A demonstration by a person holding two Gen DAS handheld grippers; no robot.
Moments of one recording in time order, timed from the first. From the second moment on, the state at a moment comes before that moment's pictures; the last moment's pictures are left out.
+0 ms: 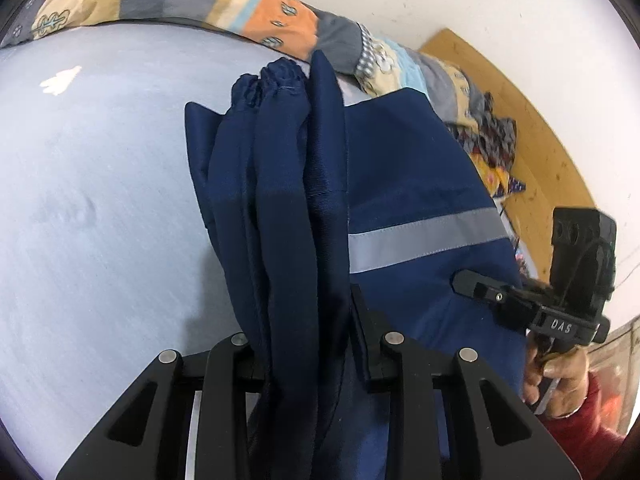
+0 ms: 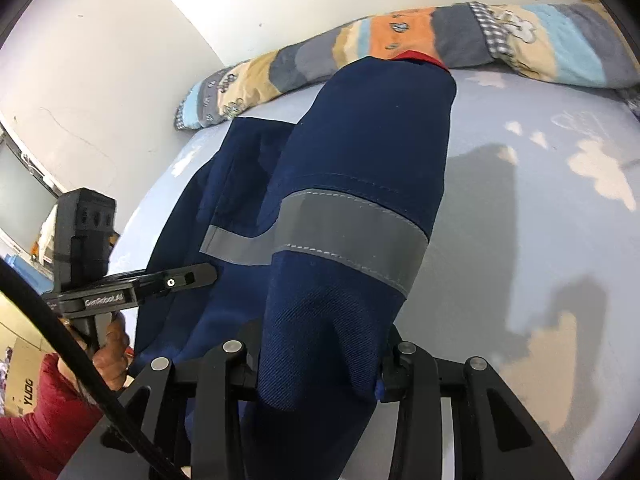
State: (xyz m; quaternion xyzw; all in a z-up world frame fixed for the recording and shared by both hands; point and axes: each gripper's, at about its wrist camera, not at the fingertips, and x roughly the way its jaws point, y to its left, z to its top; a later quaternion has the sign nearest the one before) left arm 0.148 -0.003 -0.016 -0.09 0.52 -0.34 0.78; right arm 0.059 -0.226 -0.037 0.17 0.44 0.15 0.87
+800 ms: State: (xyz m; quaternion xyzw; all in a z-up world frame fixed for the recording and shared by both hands) left arm 0.054 0.015 -0.007 0.05 0.41 -0.19 0.89; right arm -0.026 -0.244 -0.042 0.14 0.44 0.05 0.89
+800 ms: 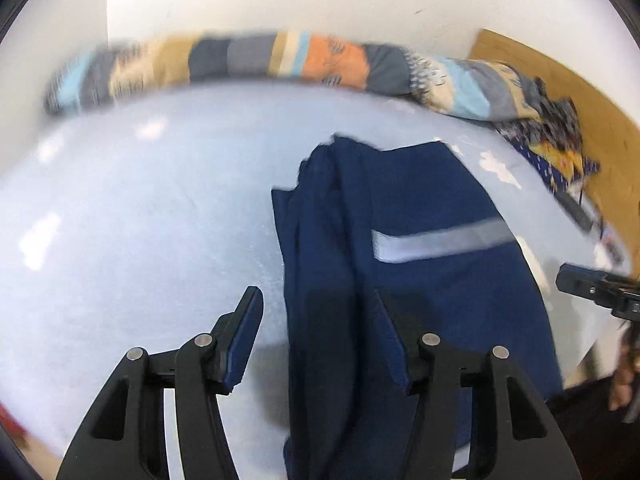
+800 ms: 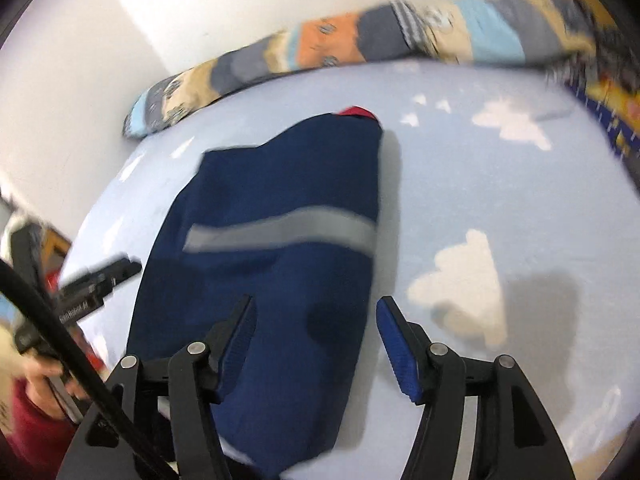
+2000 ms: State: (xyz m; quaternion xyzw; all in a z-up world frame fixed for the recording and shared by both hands) left arm 0.226 -0.072 -0.071 0.09 0.47 -0.13 0.87; right arm 0.199 -0.253 -0.078 0.17 0.49 0.03 0.85
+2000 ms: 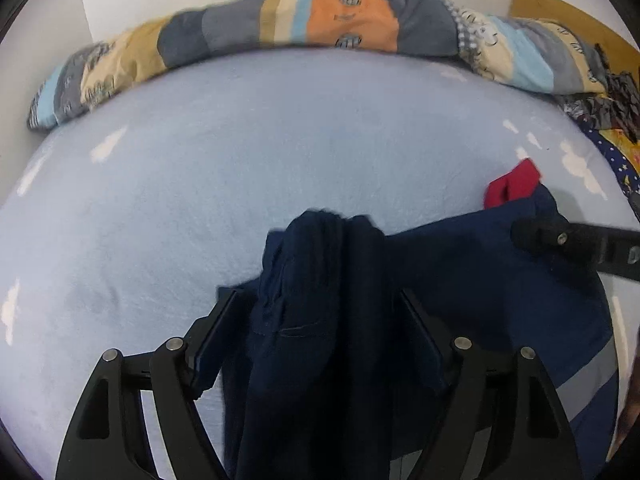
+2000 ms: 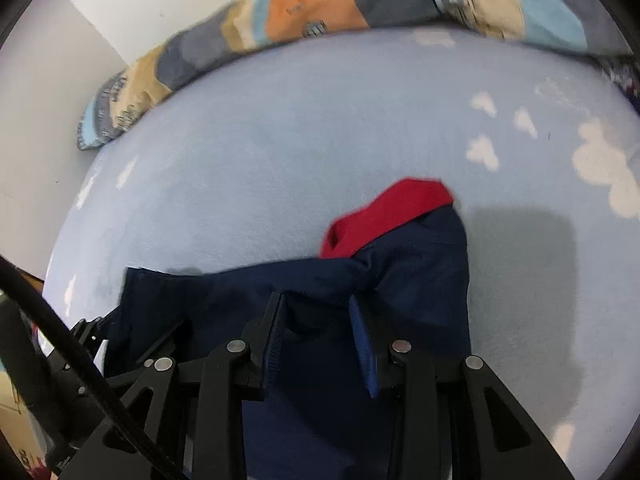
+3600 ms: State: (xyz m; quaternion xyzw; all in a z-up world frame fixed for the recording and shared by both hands) left arm -0.018 -0.006 -0.073 0.10 0.39 -0.09 0.91; right arm -0.070 -0.141 -0.082 0.02 0.44 -0.01 0.90
